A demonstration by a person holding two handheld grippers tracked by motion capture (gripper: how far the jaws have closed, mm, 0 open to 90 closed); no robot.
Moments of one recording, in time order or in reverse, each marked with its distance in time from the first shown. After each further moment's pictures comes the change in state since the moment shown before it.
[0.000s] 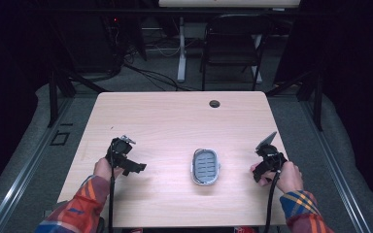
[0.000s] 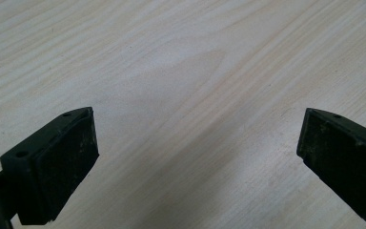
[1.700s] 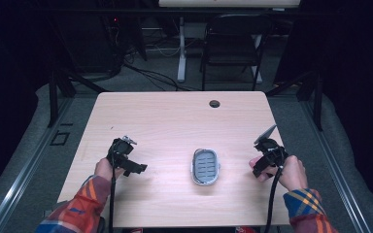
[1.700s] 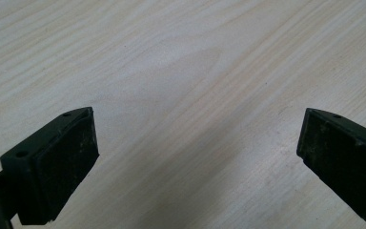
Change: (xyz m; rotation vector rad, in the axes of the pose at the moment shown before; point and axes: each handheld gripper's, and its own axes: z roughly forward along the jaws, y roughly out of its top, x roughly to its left) left arm -0.004 0.001 0.001 0.011 0.004 0.008; right arm 0.016 -0.002 -0.042 -0.084 0.037 -0.080
